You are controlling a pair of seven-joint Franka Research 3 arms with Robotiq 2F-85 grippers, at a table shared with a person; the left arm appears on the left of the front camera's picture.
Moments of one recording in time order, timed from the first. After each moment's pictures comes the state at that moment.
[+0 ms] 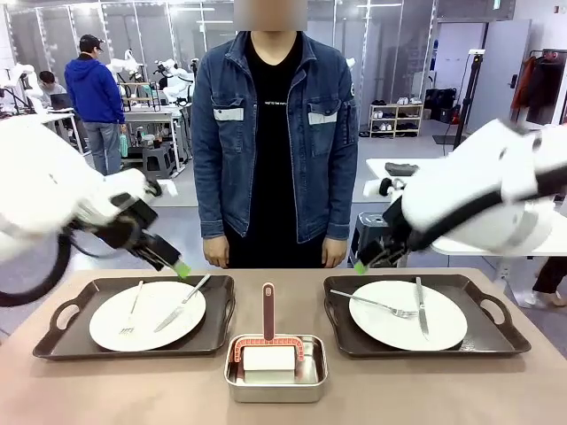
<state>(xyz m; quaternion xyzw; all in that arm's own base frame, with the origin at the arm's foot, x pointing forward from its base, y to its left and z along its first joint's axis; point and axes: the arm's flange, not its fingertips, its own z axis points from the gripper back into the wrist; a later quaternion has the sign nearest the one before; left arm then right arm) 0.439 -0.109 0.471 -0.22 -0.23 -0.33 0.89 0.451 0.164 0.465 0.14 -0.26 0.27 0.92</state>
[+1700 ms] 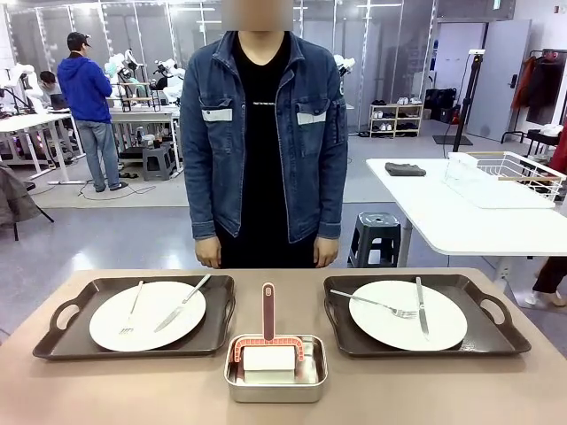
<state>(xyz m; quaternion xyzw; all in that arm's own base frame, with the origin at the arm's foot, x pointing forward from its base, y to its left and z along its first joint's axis) 0.347 0.314 0.401 -0.60 -0.29 -0.03 0.74 0.363 -0.229 0.460 0.59 -0.22 -0.05 0.77</state>
